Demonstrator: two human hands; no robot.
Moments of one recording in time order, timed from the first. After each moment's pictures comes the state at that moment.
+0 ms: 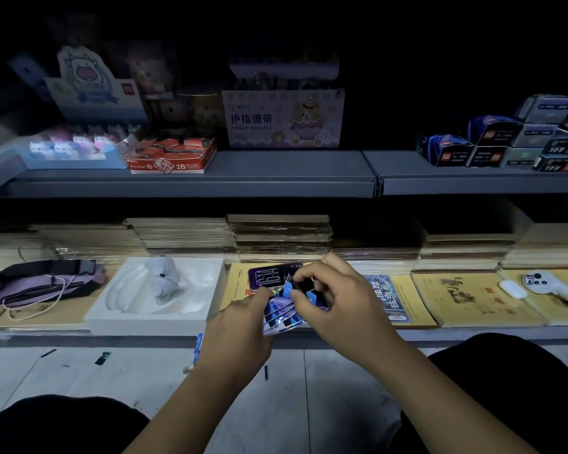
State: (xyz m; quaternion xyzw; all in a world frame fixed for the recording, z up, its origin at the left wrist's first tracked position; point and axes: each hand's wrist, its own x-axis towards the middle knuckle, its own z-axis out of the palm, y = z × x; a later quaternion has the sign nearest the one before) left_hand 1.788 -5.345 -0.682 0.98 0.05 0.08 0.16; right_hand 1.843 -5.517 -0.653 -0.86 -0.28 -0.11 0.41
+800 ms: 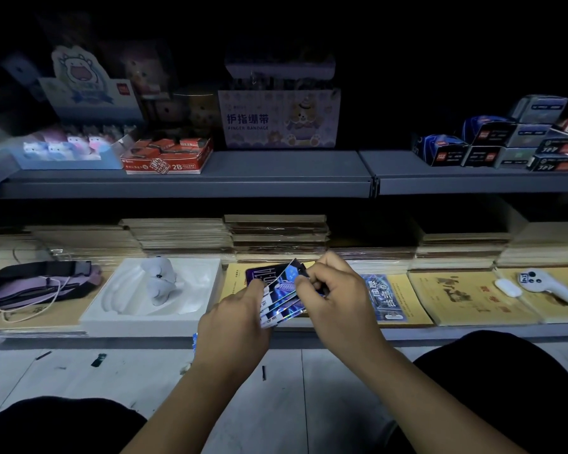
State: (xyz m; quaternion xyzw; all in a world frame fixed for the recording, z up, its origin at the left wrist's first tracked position) left_hand 1.790 -5.347 -0.675 0.98 0.08 0.12 0.16; right_hand 1.840 -5.500 -0.656 -0.83 -0.19 -0.11 0.52
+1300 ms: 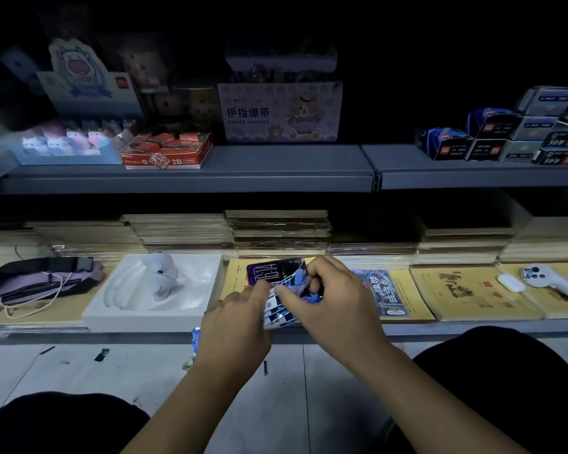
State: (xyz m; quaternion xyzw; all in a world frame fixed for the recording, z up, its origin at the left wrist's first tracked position) left_hand 1.788 -5.347 -0.679 0.98 0.05 0.12 0.12; right_hand 1.835 -5.501 -0.658 -0.89 -0.20 -0.14 0.39
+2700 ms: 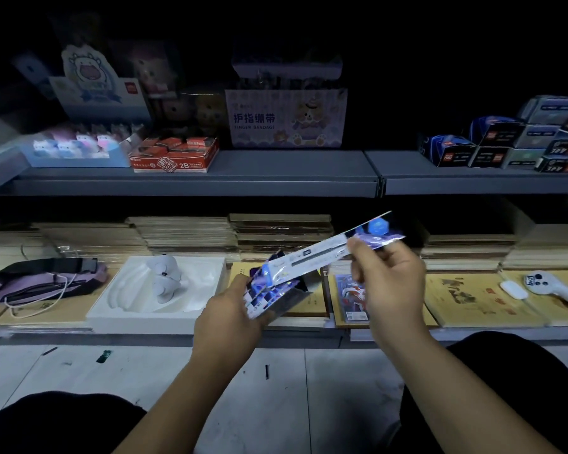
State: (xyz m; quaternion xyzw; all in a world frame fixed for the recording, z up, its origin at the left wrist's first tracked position) left_hand 1.797 -5.328 -0.685 0.93 0.17 0.10 0.31; right_hand 1.847 -5.521 -0.621 -0.66 0.00 -0.12 0.74
